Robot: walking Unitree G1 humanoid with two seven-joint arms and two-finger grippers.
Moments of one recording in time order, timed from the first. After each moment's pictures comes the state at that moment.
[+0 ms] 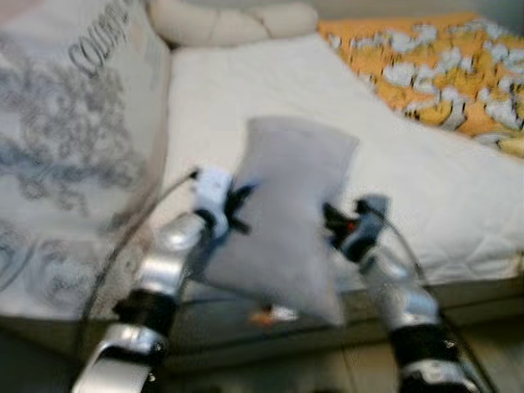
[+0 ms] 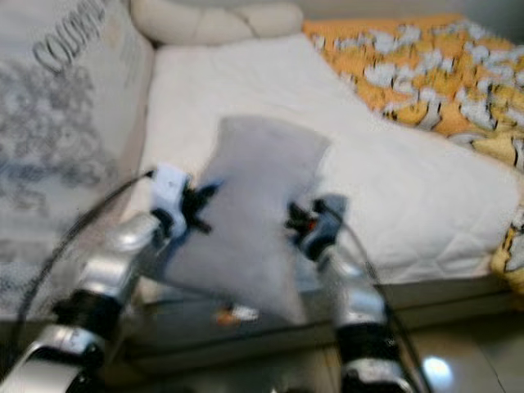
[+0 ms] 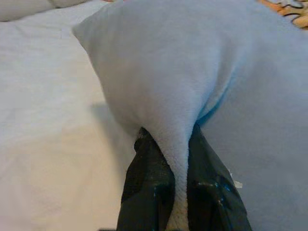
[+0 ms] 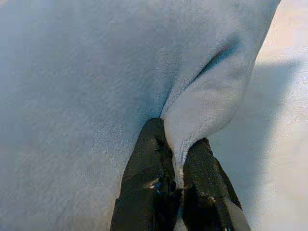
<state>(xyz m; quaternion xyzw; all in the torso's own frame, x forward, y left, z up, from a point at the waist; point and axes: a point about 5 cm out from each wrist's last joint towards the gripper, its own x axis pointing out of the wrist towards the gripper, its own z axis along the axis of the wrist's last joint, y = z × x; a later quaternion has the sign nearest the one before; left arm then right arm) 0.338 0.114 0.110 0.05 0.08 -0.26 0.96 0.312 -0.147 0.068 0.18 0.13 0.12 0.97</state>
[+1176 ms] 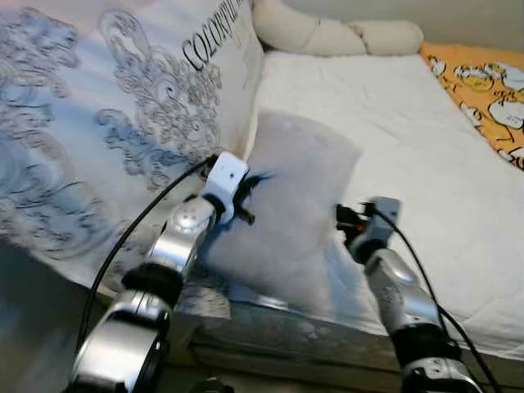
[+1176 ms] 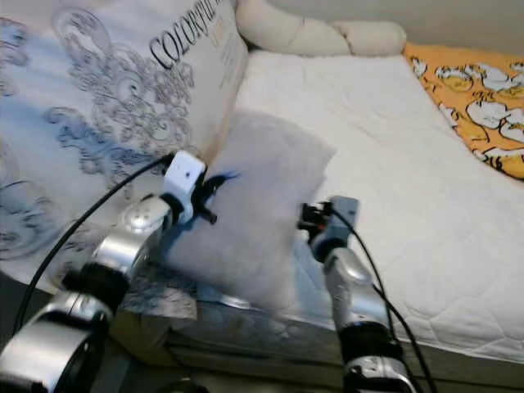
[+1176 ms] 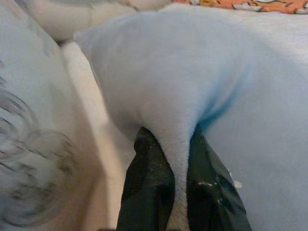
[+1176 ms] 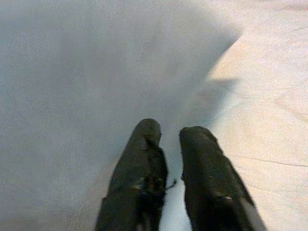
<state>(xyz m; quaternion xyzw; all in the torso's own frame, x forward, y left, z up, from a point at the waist) 0.365 0.110 0.123 0.15 0.05 -0.27 0.95 0.312 -0.165 0.058 0.16 0.12 0.06 0.98</state>
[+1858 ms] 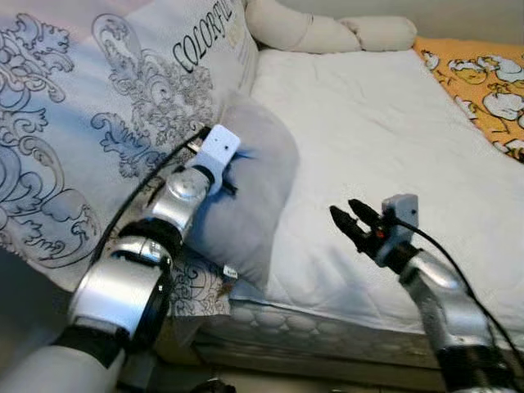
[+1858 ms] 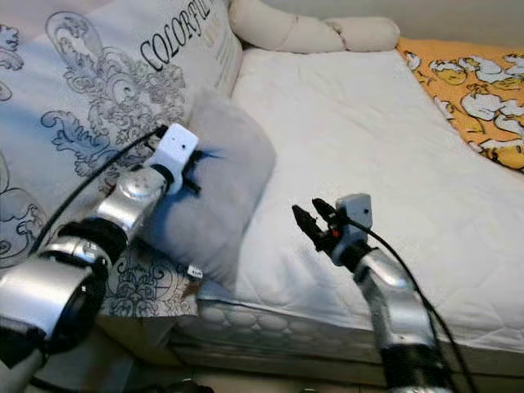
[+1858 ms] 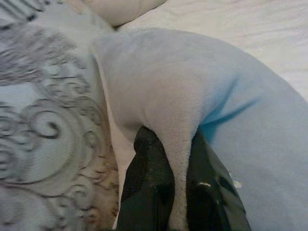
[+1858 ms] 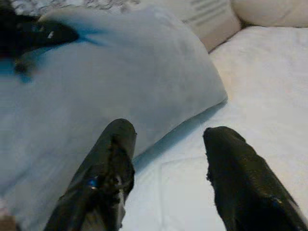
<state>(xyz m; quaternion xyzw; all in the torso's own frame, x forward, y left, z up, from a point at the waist) 0.400 0.134 0.151 0.25 0.07 -0.15 0.96 0.285 -0.185 0.095 0.05 0.06 0.27 0.96</state>
